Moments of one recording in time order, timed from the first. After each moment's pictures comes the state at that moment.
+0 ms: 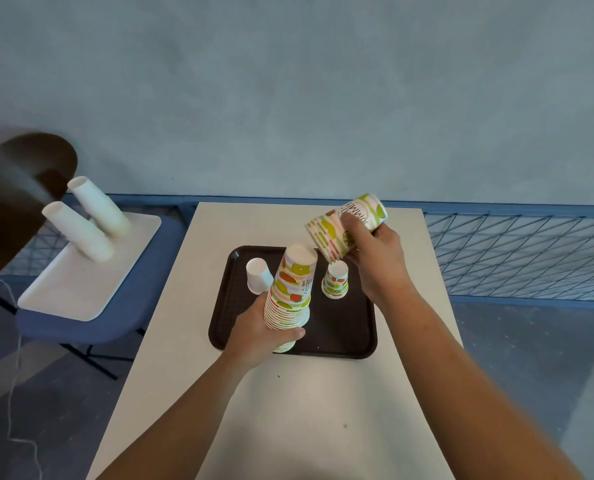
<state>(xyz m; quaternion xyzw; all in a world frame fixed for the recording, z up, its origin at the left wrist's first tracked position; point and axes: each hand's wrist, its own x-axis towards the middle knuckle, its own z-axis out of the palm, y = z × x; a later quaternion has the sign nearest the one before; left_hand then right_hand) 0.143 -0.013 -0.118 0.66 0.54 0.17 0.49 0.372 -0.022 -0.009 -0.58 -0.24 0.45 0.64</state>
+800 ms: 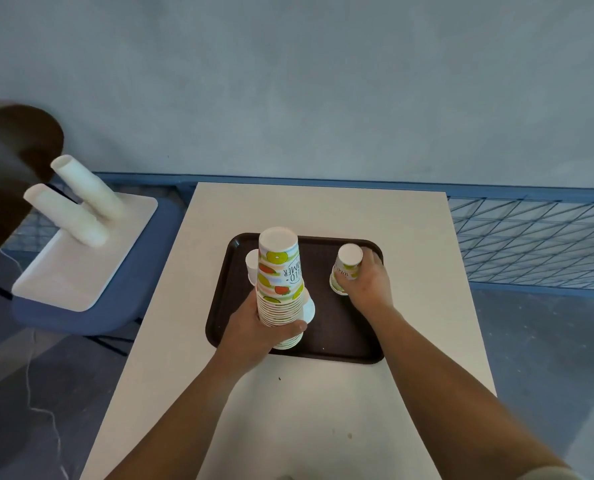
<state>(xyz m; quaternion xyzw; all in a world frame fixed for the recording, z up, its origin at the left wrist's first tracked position) 0.152 0.010 -0.130 0.59 0.53 0.22 0.56 0.409 0.024 -0.196 -0.80 -0.43 0.24 0.34</state>
